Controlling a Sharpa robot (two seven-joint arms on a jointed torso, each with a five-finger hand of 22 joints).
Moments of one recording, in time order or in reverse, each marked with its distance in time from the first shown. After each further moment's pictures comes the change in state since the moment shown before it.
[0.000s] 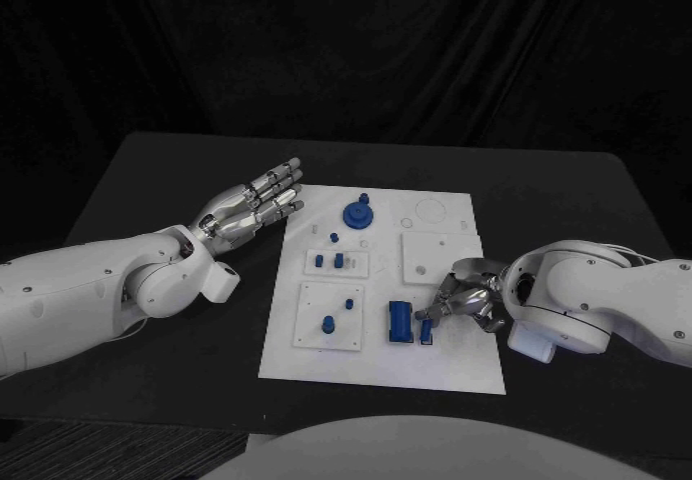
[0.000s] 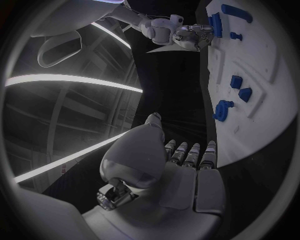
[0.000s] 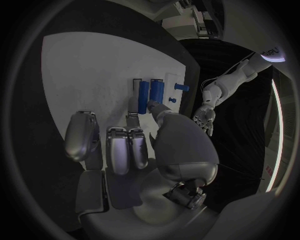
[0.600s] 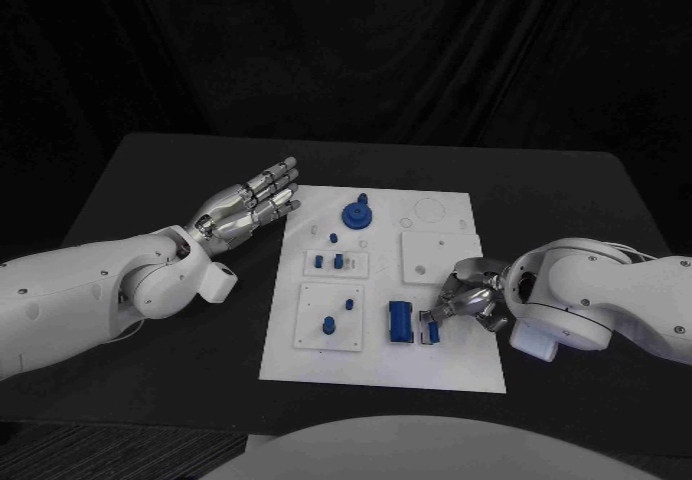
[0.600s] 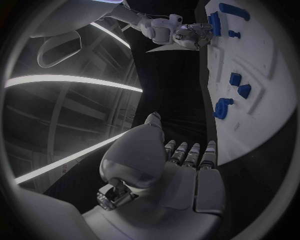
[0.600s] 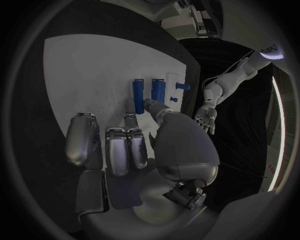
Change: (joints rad) left arm 0.000 -0.003 0.000 -0.002 0.000 -0.007 0.001; left_hand -0.005 -0.005 -0.003 0.003 -0.005 -0.004 -0.004 -0.004 -0.001 0.000 0.000 0.000 0.000 0.002 -0.009 0.000 0.000 0.000 0.004 -0.004 0.000 0.000; right arm 0.002 -0.007 0.000 -0.009 0.017 0.012 -0.001; right_hand 0.071 0.010 0.110 -0.078 0.129 0.018 -0.003 -0.017 0.004 -0.009 0.009 0.000 0.000 -0.002 -0.001 0.004 0.000 -0.001 0.005 -0.005 0.052 0.000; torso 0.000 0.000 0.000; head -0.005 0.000
